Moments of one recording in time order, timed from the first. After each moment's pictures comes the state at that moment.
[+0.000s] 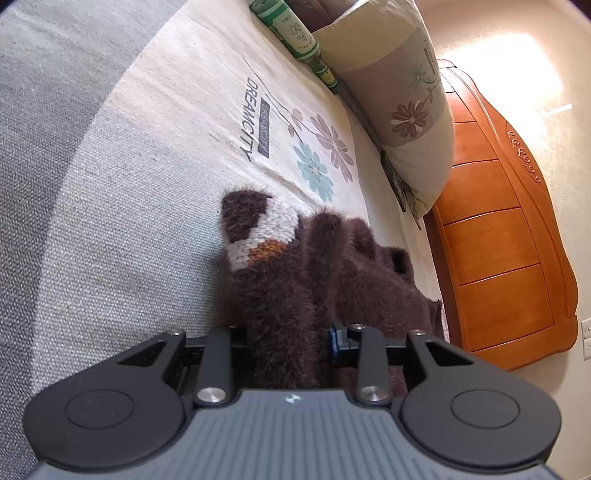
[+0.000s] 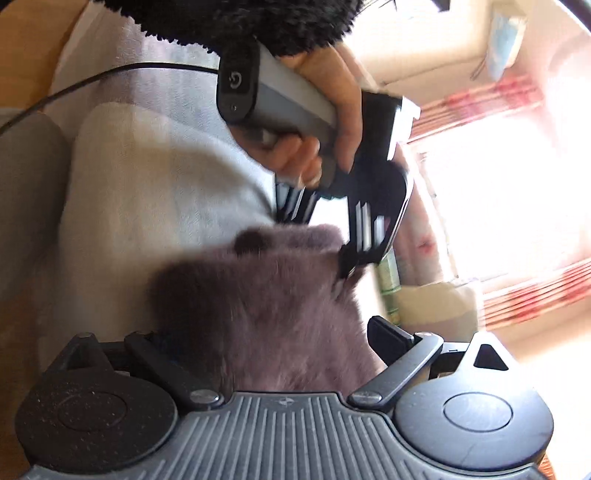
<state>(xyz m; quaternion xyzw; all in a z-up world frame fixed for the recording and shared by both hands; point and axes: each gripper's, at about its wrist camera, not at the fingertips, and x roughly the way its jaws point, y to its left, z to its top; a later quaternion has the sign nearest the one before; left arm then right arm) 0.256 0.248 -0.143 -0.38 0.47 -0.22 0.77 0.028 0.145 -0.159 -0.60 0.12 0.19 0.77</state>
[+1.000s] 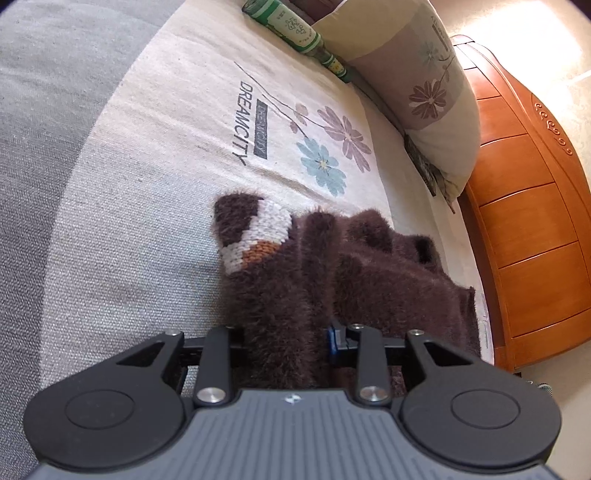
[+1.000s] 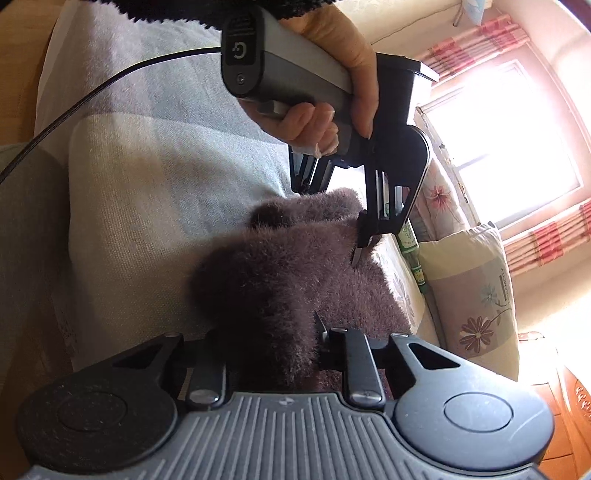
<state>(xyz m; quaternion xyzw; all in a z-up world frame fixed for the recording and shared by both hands) 0.257 0.225 -0.118 -0.30 0.50 -0.18 0.79 0.025 0.134 -0.142 -0.51 0.21 0.21 0.81</state>
